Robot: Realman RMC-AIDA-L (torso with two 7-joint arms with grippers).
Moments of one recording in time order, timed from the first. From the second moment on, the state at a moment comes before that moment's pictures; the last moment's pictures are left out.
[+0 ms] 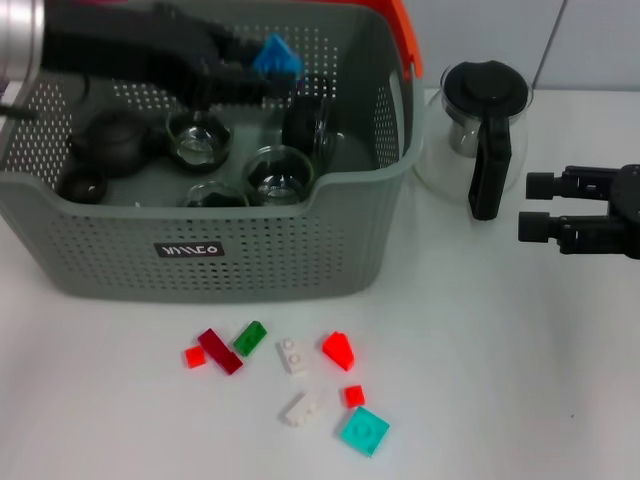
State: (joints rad) left arm -0.65 -2.09 0.76 1.42 2.10 1.75 -2.07; right arm 0.53 1.99 -0.67 -0.86 -1.94 -1.83 1.73
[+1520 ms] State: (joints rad) left arm -0.89 -2.11 1.02 0.98 2.80 1.16 -2.17; right arm 0.53 1.99 -0.67 -0.86 -1.94 -1.84 1.74
